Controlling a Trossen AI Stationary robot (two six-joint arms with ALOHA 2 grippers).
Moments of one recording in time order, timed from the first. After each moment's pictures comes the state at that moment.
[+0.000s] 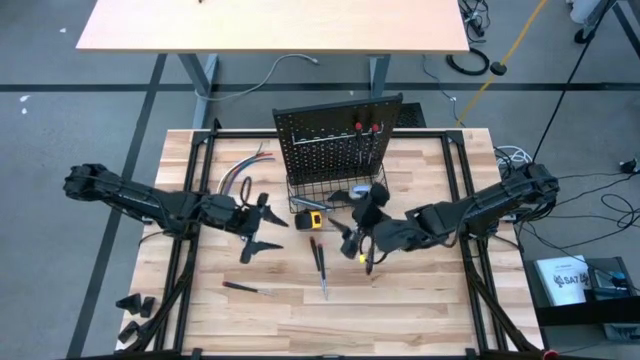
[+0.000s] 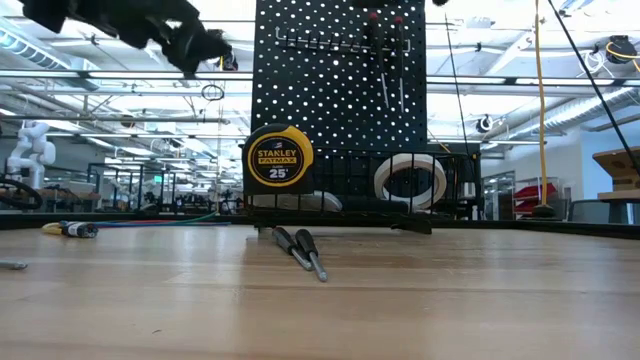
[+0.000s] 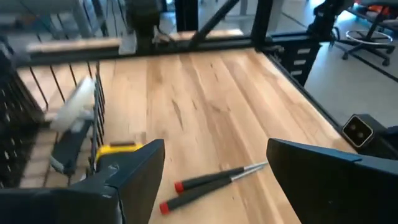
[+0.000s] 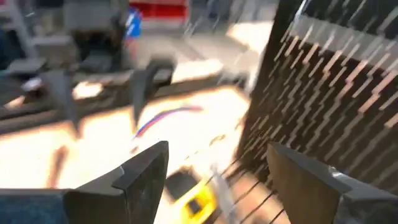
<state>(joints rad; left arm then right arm) -0.18 0.95 0.52 0.11 0.04 0.02 0.35 1.50 1.23 -0.21 0.79 0.37</state>
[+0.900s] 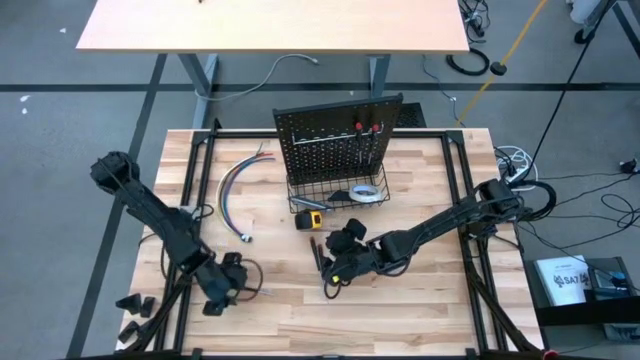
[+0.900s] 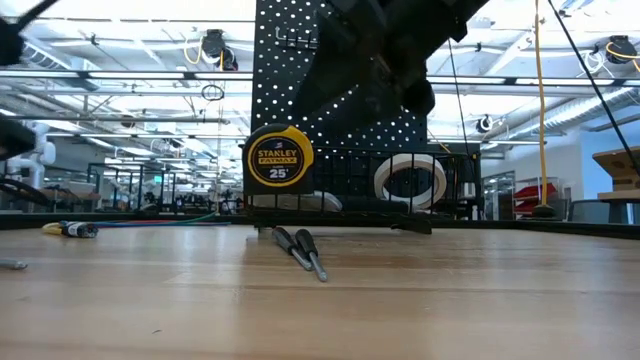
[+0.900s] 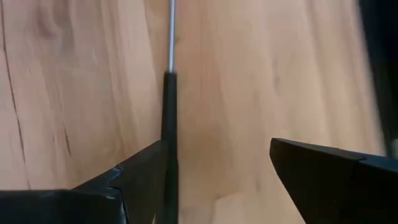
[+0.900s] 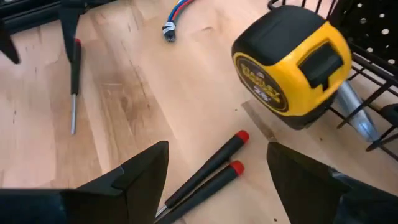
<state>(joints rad) -0.81 1.24 0.52 -0.32 0.00 -0.67 0.36 1.84 1.23 -0.19 0.58 0.69</state>
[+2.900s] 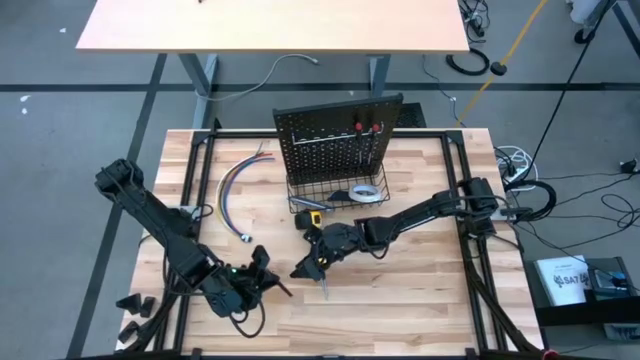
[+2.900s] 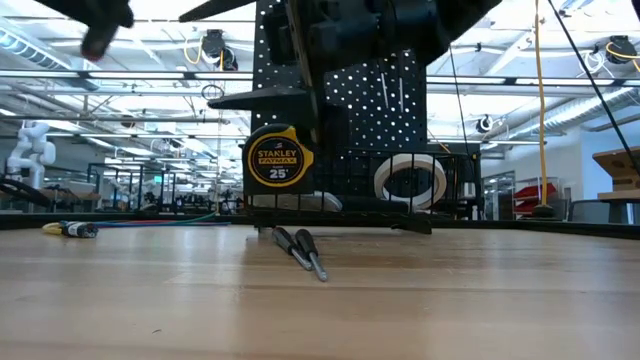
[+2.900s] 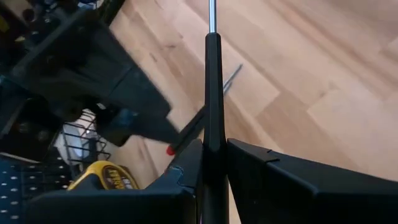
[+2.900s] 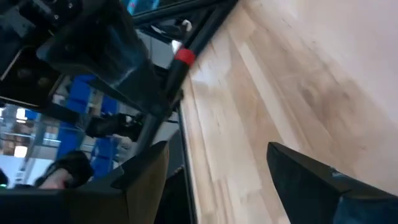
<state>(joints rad) -0.77 1.38 0.91 -0.41 -0.58 0.28 0.20 1.97 1.23 0.38 -0.19 1.07</state>
